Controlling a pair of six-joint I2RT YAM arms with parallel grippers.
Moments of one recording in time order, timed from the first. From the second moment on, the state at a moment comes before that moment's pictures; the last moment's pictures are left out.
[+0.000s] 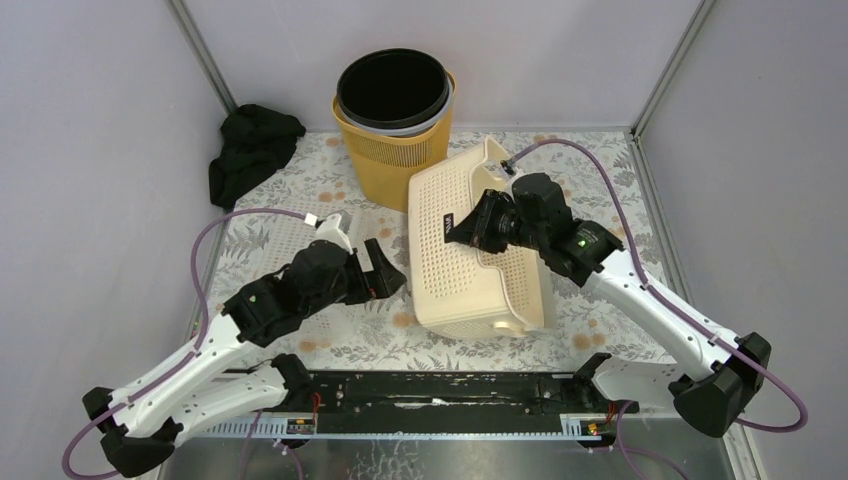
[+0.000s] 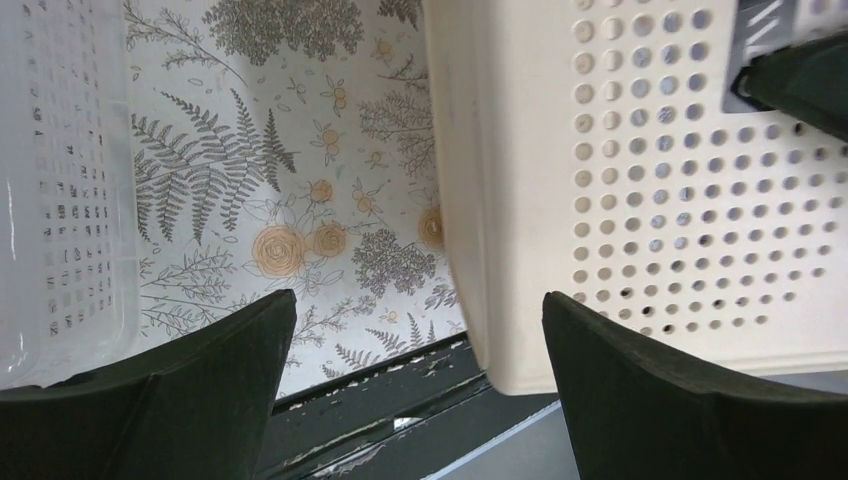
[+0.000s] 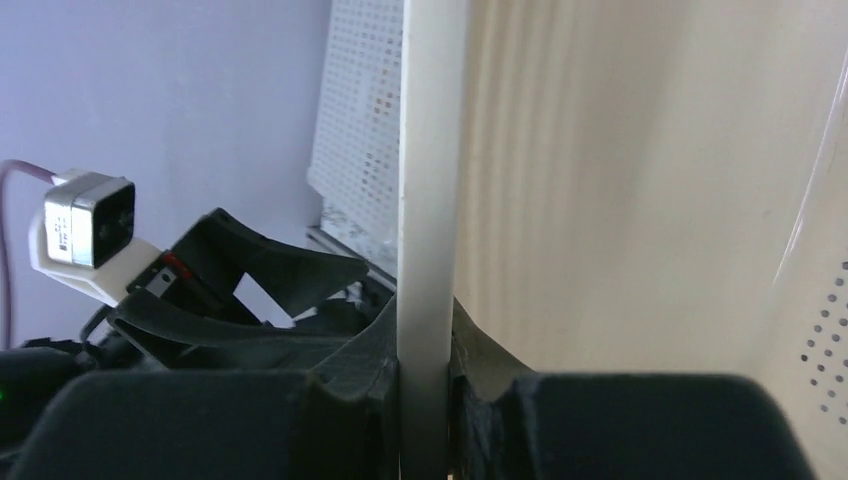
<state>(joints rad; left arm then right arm) -0.86 0.80 0.89 -0.71 -0.16 -0.87 0.70 1.19 1.18 -0.53 -0.19 0.90</state>
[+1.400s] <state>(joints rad) -0.86 0.76 0.90 -0.73 -0.24 -0.90 0.63 1.08 0.59 0.37 -0.28 1.32</state>
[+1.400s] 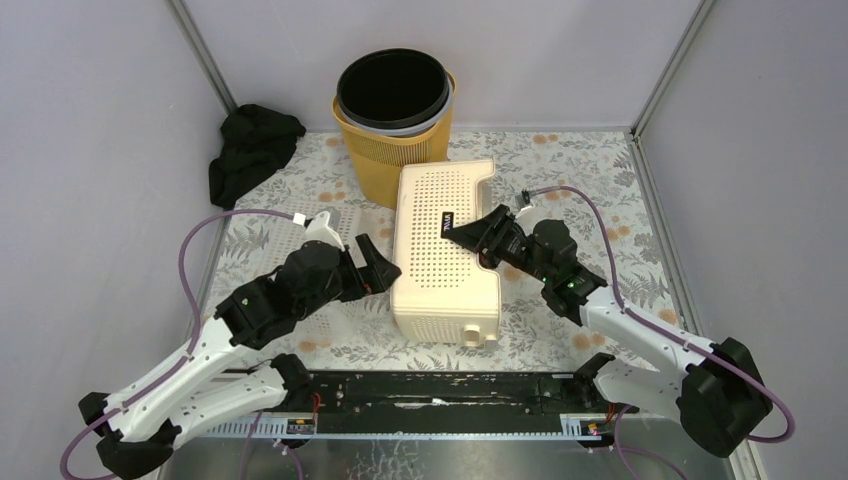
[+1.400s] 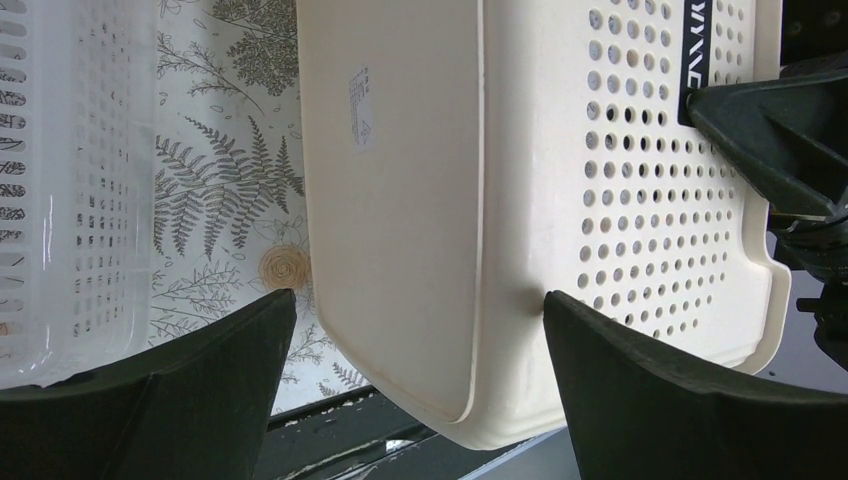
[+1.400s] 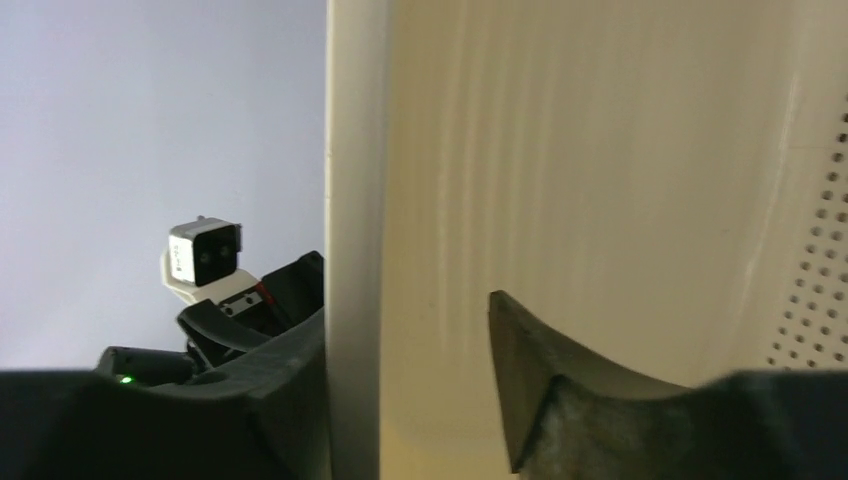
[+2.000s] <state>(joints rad) -0.86 0.79 0.92 -0.71 -0.25 -0.90 0.59 1.07 0.75 0.06 -0.33 1.15</state>
